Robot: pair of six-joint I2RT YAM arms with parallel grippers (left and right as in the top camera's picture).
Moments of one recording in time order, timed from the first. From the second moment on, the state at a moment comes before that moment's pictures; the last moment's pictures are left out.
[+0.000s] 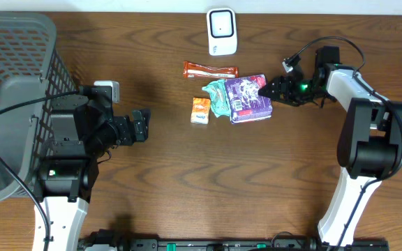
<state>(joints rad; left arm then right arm) -0.01 0.98 0.91 -0.63 0.31 -0.14 -0.08 2.23 1.50 -0.67 -0.87 -0.03</state>
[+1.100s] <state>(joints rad) -0.01 0.98 0.91 -0.63 0.31 -0.14 0.07 1.84 1.54 -0.84 0.01 0.11</state>
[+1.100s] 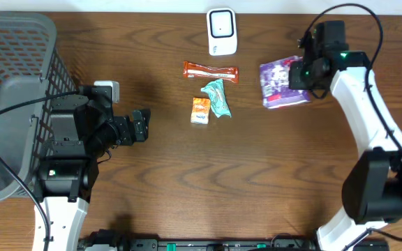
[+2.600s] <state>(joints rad) -0.01 0.98 0.91 -0.63 0.31 -0.14 0.29 2.03 1.71 -0.88 0.33 0.18</state>
